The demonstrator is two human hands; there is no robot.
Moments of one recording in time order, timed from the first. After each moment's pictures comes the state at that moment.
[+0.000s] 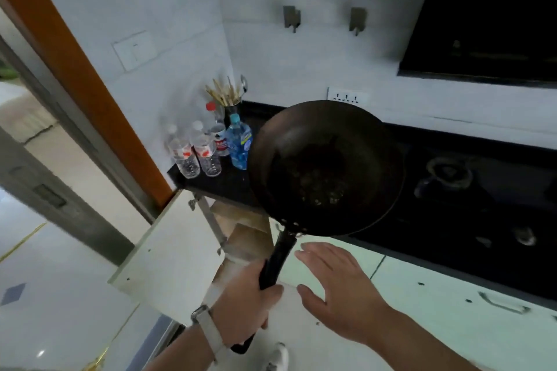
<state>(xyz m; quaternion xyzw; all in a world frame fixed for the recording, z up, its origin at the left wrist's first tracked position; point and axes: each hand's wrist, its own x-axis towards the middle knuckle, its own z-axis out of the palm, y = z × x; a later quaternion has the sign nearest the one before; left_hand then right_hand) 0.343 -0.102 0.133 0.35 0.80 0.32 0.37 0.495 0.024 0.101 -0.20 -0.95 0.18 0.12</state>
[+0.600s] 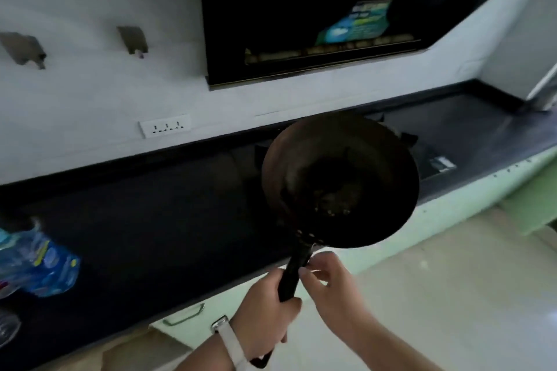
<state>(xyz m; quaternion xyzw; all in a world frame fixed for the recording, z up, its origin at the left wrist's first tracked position) 0.372 0.088 0.110 0.60 0.56 0.19 0.54 0.520 0.080 0.104 -0.69 -0.49 0.41 0.34</state>
